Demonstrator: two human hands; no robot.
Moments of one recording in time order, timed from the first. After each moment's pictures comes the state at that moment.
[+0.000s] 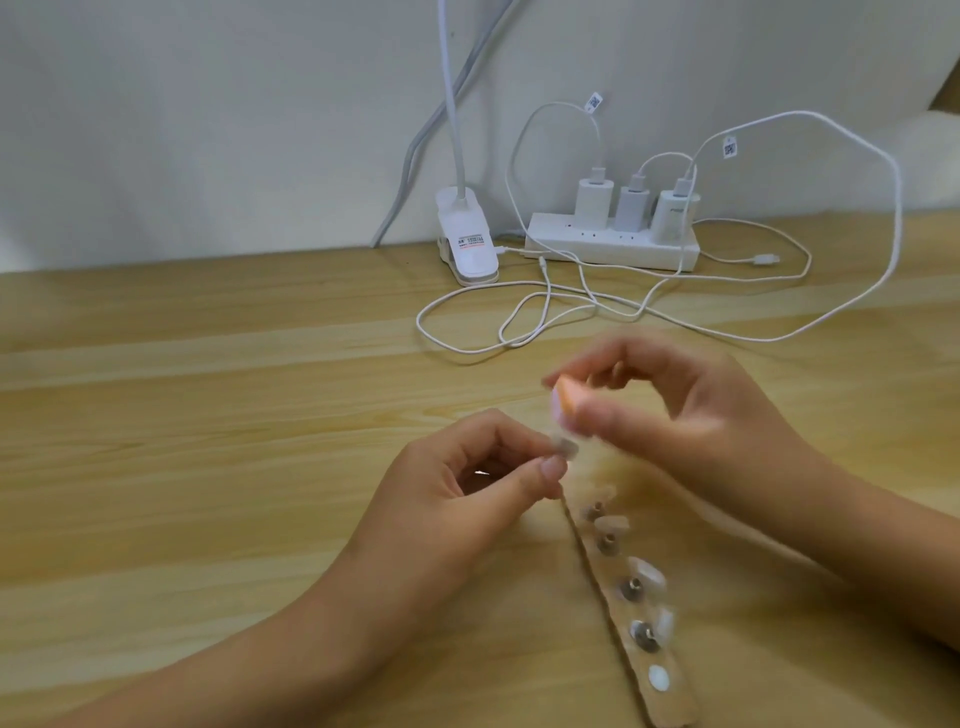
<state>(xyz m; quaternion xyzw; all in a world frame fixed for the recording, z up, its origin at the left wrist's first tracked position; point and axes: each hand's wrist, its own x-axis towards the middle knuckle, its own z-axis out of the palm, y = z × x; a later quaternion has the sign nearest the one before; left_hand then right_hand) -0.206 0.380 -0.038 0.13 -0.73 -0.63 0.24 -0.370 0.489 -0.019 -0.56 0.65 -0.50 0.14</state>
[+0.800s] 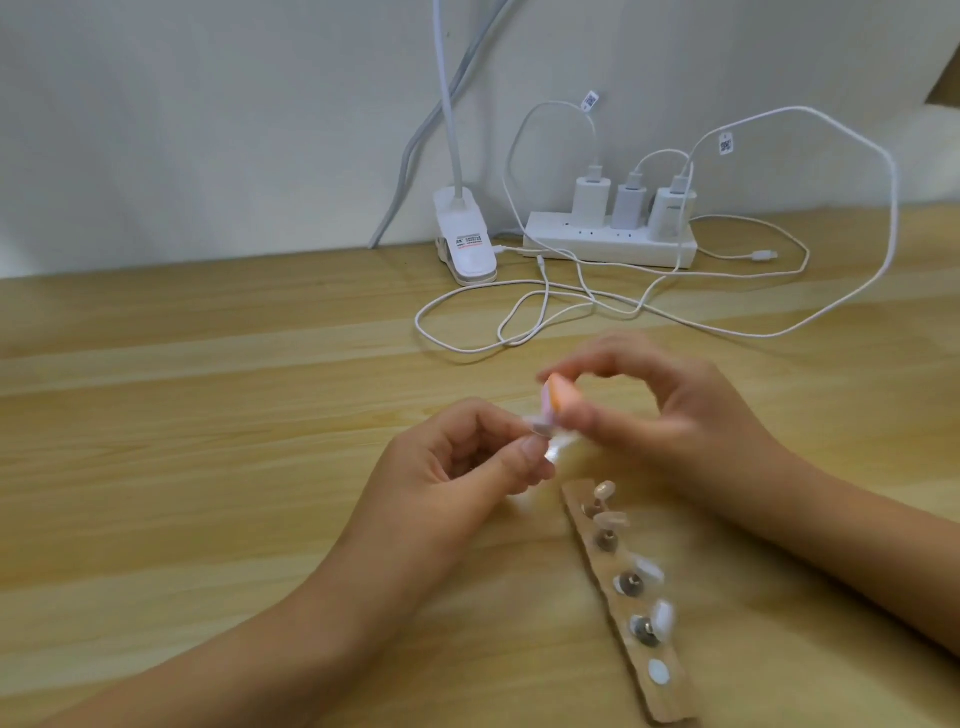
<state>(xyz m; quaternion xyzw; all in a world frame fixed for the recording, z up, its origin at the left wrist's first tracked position) -0.206 0.380 -0.037 0.14 -0.68 -0.67 0.26 -0.369 0.487 -0.023 -0.56 0.65 -0.50 0.09</state>
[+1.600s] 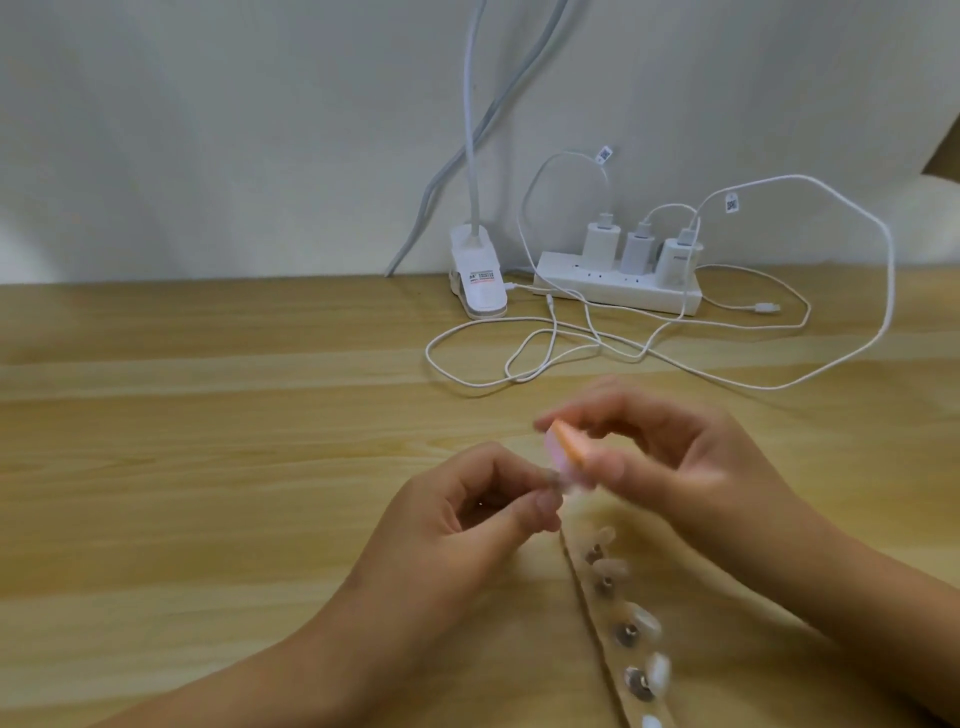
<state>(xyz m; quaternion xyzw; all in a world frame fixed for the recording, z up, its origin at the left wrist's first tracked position) -0.206 0.376 -0.042 0.12 -0.72 -0.64 0.25 -0.367 0.488 -0.017 -0.55 0.61 -0.53 0.21</state>
